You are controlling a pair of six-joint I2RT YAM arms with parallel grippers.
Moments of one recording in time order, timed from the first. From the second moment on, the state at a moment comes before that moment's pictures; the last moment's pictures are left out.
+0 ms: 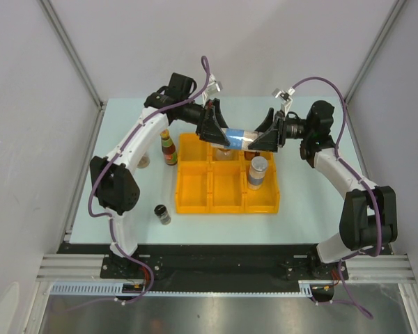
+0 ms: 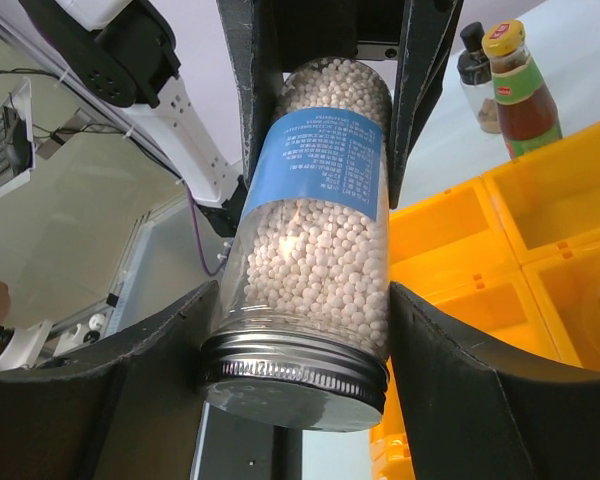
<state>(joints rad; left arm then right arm) -0.43 1.94 1.96 -0.83 1.39 0.24 0.17 1.51 1.08 0.57 -1.41 0.70</state>
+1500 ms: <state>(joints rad) -0.23 1.80 1.70 -0.84 1.20 0.31 0.22 1.49 1.69 -1.25 -0.81 -0.64</state>
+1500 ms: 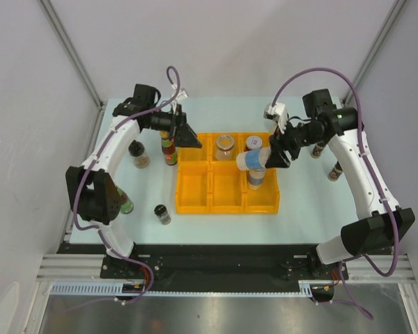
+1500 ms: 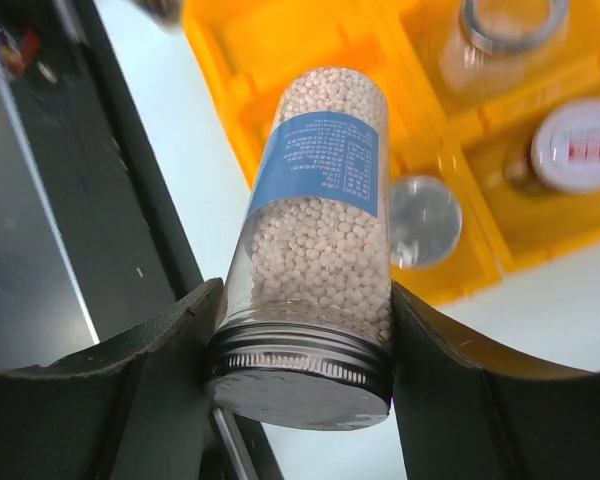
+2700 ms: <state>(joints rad) -0.14 1.31 1.30 -0.69 0.75 0.30 0.52 1.47 1.32 -1.20 -0.14 -0.61</state>
